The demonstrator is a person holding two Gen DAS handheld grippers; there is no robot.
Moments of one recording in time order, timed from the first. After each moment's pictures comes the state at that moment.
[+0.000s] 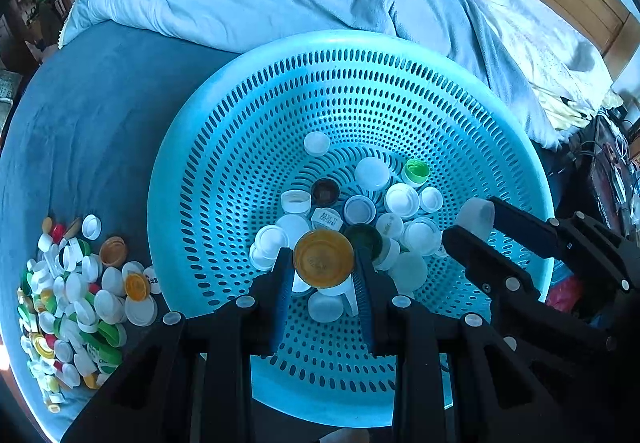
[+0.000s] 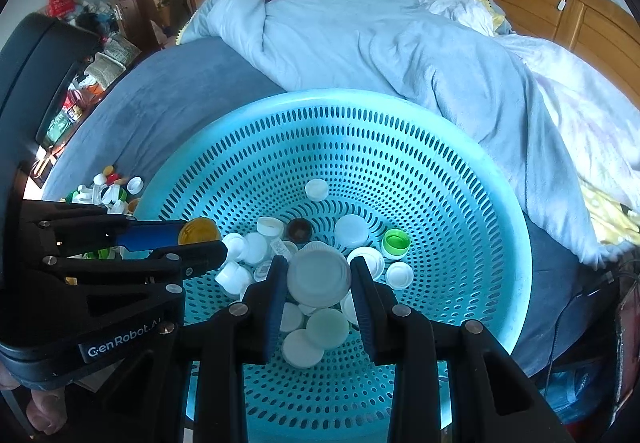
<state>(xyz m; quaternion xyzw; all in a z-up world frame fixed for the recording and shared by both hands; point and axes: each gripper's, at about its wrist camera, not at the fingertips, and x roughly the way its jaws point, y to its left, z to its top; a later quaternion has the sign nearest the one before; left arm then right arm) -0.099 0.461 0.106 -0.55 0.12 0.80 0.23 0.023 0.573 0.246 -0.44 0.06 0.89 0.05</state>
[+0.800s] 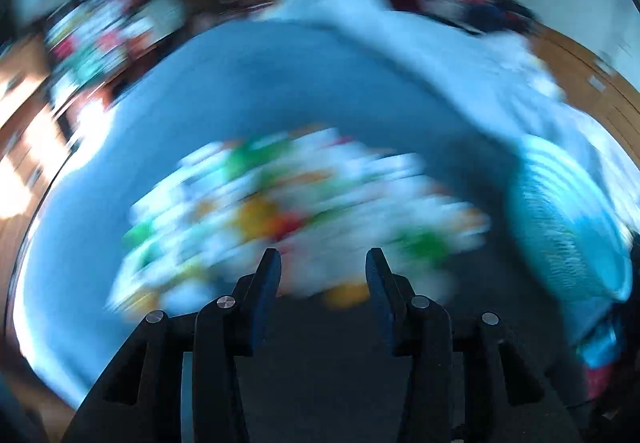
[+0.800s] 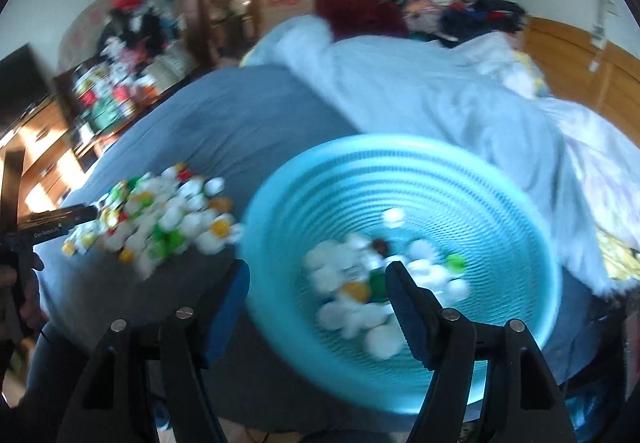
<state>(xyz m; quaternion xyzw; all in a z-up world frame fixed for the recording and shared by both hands) -0.019 0.057 0.071 -0.43 -0.07 0.90 0.00 0.073 0.464 0.266 -0.38 0.00 0.92 -0.05</state>
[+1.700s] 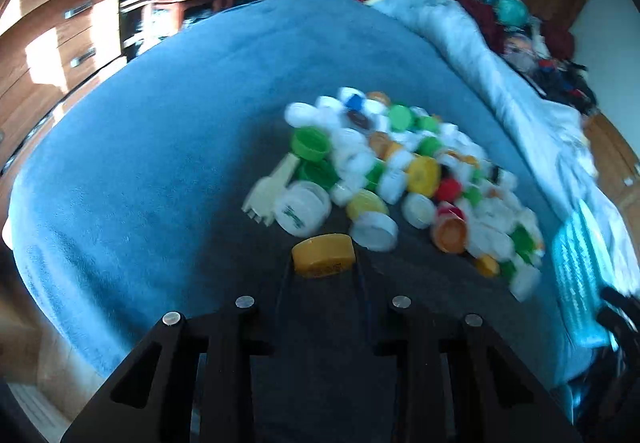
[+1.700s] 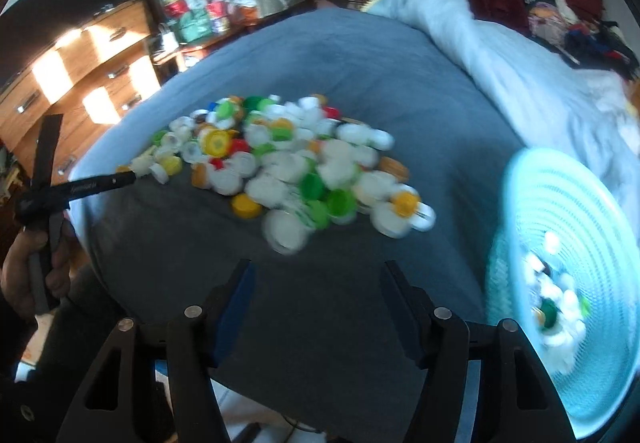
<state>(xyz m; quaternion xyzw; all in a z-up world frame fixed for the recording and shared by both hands) 0.026 -0.056 0.015 -0.44 -0.20 0.88 -0.03 0.032 0.277 0.219 -0.44 -0.09 0.87 -0.20</state>
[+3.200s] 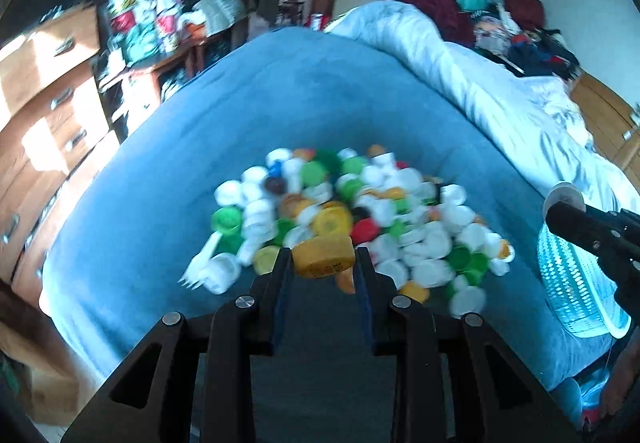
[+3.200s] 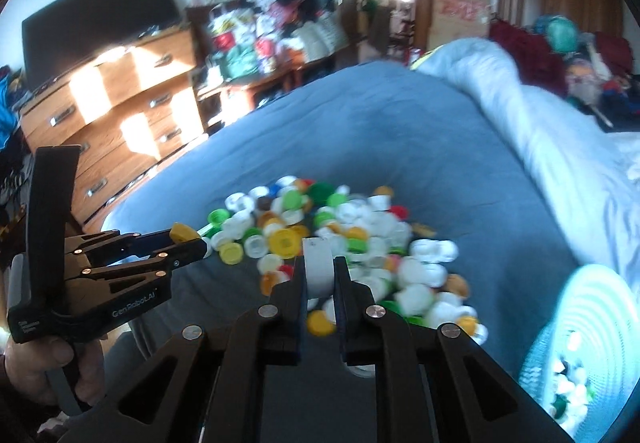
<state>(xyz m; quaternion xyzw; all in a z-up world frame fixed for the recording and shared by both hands) -0.002 0.032 0.103 -0.40 -0.09 0.91 -0.04 0.008 0.221 0.288 -0.36 -0.09 0.90 -0.24</state>
